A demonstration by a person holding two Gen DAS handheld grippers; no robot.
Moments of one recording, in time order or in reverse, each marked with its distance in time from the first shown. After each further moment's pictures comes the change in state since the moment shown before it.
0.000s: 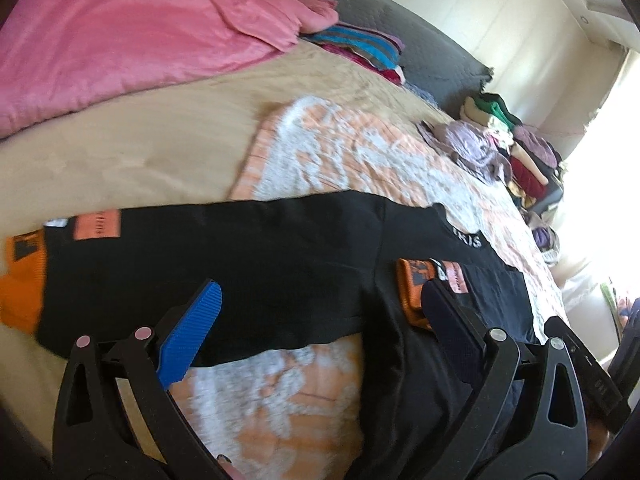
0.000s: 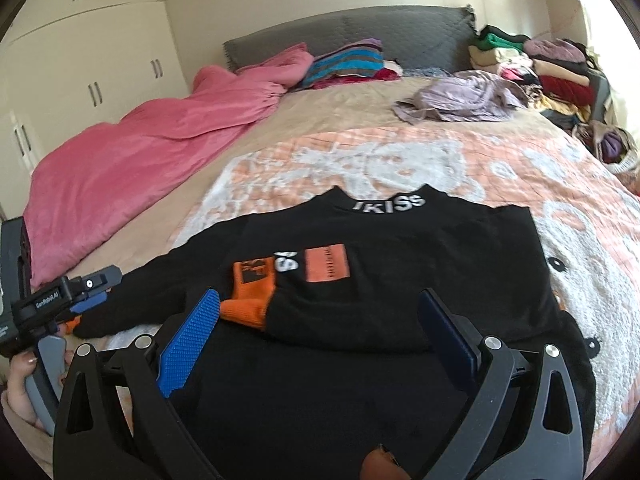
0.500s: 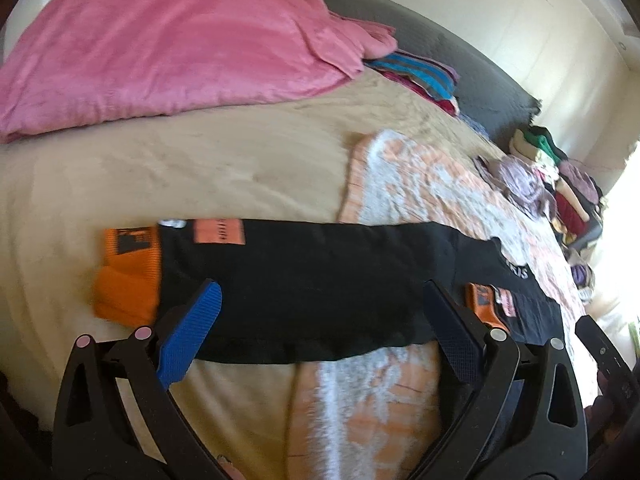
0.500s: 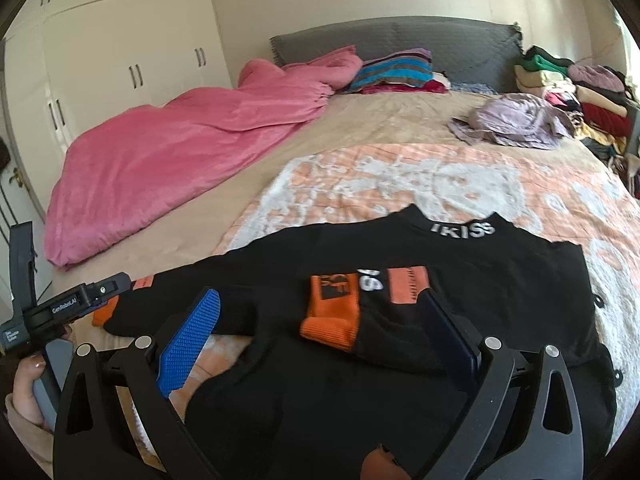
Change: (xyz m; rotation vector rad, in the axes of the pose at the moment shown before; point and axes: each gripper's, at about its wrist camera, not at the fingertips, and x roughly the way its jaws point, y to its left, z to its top) left arm -0.043 0.056 0.000 -0.095 -0.080 0.170; right arm 0.009 0.068 0.015 -0.119 -0.002 0.110
